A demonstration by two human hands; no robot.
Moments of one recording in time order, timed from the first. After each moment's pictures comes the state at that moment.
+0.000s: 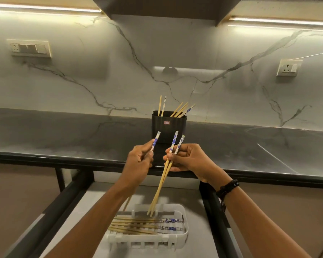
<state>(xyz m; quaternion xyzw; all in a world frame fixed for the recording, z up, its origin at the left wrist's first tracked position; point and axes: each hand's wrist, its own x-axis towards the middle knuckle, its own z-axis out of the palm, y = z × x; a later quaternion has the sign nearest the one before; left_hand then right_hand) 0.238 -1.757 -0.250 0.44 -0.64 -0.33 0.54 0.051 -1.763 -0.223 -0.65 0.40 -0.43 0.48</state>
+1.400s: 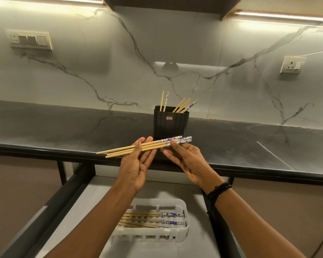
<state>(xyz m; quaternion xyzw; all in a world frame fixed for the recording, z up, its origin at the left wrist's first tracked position) 0.242 -1.752 -0.256 0.18 -0.22 -0.68 0.67 0.078 -1.760 -0.234 -0.42 0.32 -0.55 0.64</state>
